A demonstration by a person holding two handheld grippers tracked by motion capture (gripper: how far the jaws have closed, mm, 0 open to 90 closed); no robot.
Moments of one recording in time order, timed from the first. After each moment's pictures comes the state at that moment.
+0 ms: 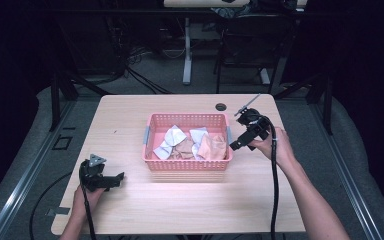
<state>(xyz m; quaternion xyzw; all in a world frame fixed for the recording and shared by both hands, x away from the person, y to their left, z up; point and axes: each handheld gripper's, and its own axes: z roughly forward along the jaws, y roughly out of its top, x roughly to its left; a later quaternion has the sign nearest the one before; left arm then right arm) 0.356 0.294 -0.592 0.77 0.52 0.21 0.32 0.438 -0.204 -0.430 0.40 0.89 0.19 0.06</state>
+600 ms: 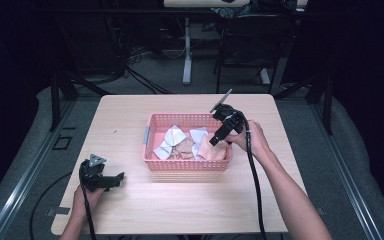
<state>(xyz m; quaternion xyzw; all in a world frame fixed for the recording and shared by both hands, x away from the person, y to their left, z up) 0.356 0.294 -0.592 0.77 0.52 0.21 0.32 0.464 -0.142 -0.442 0.38 0.91 0.18 0.04</state>
